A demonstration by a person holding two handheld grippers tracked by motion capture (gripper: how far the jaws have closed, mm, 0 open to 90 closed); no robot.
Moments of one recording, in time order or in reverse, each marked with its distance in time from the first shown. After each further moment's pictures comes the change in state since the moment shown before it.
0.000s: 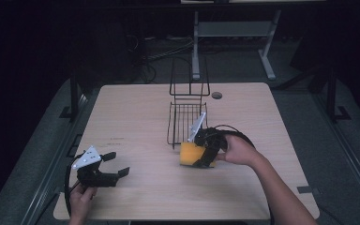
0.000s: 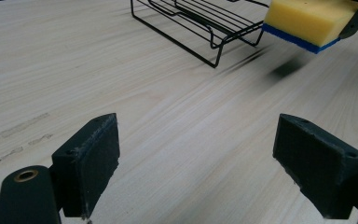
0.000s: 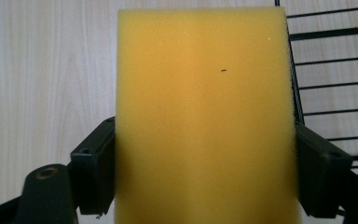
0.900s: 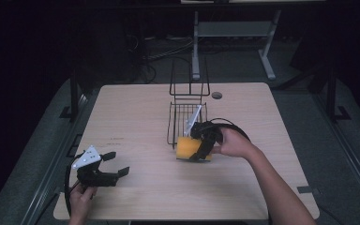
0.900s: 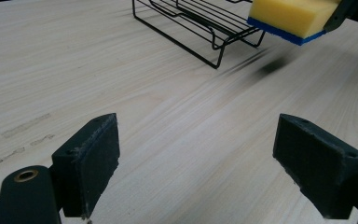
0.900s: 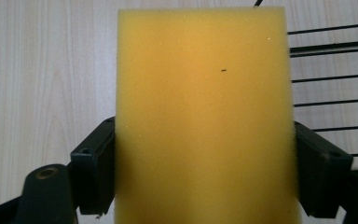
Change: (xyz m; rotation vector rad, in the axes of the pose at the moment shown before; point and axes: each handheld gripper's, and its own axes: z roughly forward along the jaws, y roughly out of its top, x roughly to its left) left arm 0.001 0.000 0.000 -0.005 0.002 -0.003; right arm -0.020 0.014 0.001 -0.007 0.014 -0.014
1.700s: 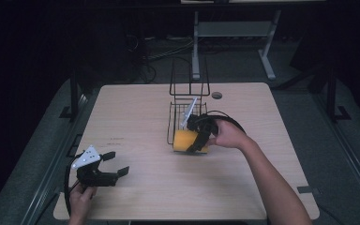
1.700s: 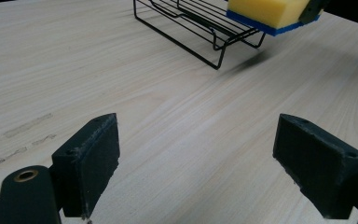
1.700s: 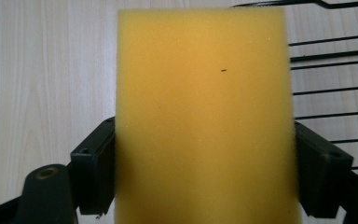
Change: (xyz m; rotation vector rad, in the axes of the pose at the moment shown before) left arm 0.000 0.000 0.000 -0.002 0.002 -0.001; right arm -0.026 0.013 0.001 0.002 0.009 0.022
